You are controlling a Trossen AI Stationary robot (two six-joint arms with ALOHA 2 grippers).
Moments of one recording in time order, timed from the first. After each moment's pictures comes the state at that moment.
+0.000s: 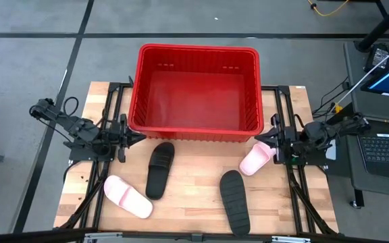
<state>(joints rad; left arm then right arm) -0.48 0.39 0.43 -0.19 -0.62 -0.22 0.33 0.26 0.32 -0.03 0.33 -0.09</state>
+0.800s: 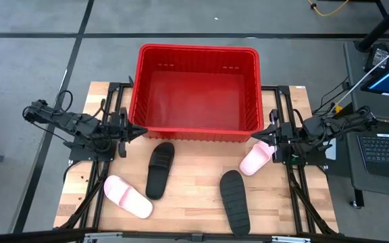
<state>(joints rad) -0.36 0.49 0.60 -0.22 -0.52 -0.22 0.33 0.50 0.57 -0.11 0.33 -0.05</state>
